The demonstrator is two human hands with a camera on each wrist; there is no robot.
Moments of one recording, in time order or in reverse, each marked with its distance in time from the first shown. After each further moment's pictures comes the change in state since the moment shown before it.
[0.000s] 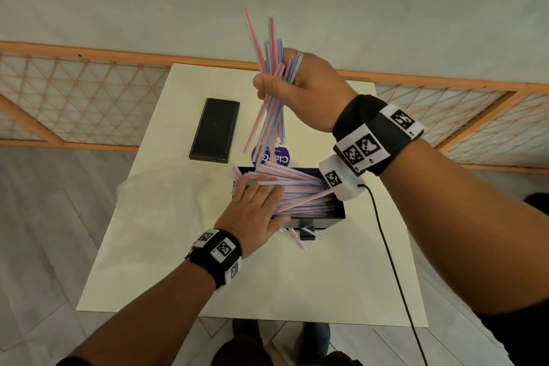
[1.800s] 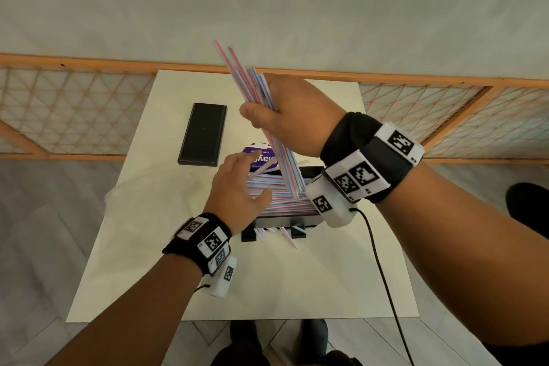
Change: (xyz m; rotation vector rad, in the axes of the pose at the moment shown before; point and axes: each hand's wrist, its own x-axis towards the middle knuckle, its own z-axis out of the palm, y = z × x) left_hand 0.026 0.003 -0.059 -0.672 0.148 -0.438; right_hand -0.038 -0.035 -0.001 -0.190 -0.102 0.083
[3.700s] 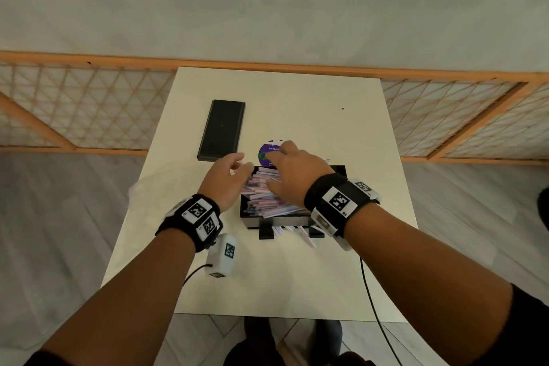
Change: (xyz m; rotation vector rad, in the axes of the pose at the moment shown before) left_hand 0.026 -0.053 -0.032 -0.157 -0.093 -0.391; right_hand -0.009 0.056 0.121 -0.343 -0.330 0.190
